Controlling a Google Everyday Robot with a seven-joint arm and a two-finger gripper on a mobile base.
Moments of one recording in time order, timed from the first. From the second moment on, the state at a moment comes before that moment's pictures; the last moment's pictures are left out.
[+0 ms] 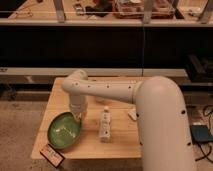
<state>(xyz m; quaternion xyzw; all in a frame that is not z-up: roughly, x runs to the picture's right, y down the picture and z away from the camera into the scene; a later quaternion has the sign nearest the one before) -0.154 0.156 0.807 -0.19 -0.37 -0.77 0.48</state>
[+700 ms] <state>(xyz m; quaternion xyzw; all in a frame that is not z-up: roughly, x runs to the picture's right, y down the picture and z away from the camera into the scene) -0.209 0.114 0.854 -0.17 -0.37 -0.74 0.53</state>
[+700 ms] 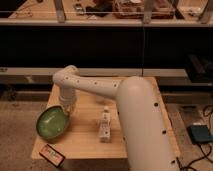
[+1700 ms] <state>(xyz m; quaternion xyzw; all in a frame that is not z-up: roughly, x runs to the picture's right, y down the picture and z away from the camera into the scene) -0.031 0.065 0.900 -0.26 -0.25 -0.68 0.64</state>
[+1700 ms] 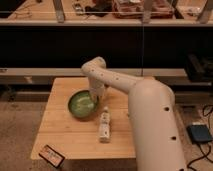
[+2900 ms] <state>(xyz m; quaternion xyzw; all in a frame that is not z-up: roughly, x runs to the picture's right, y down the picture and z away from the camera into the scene) -0.065 0.158 0.802 -0.23 -0.35 -0.76 0.50</state>
